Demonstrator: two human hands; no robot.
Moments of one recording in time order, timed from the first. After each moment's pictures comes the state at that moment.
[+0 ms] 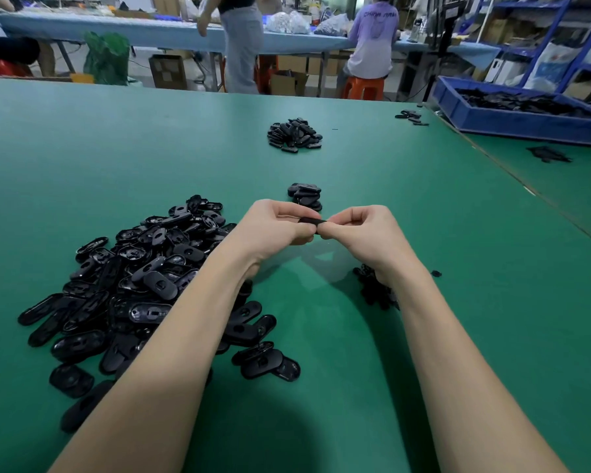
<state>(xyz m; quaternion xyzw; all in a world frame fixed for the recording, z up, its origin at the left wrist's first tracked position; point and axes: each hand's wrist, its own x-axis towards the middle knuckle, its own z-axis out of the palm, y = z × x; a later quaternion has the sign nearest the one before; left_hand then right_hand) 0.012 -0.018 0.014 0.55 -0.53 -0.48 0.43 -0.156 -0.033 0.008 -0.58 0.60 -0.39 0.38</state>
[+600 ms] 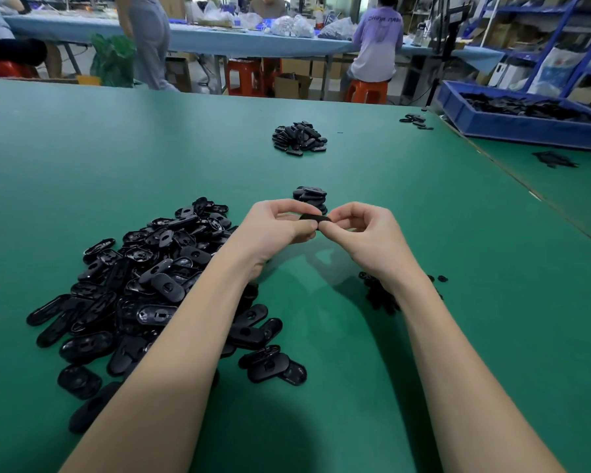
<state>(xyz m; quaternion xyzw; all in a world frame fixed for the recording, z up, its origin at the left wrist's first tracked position) 0.014 -0.020 0.013 0.53 -0.50 -0.50 0.47 -0.153 -0.033 0.003 -0.63 0.53 -0.43 0.36</state>
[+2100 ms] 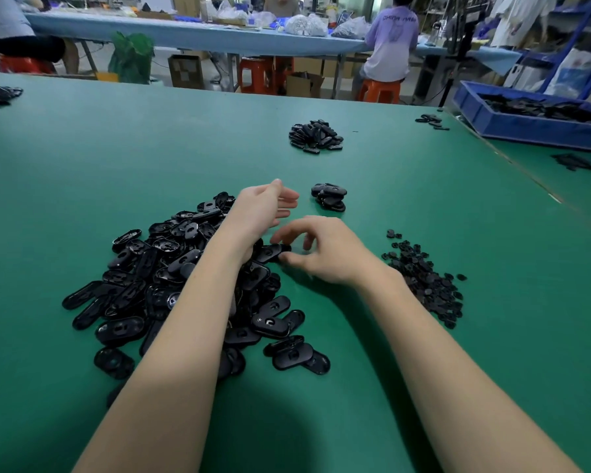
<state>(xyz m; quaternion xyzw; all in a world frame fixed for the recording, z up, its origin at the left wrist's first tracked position) 0.059 -0.035 0.013 0.60 -0.47 -0.43 0.49 -0.094 -0.036 -0.009 -0.85 0.42 -0.22 0.24</state>
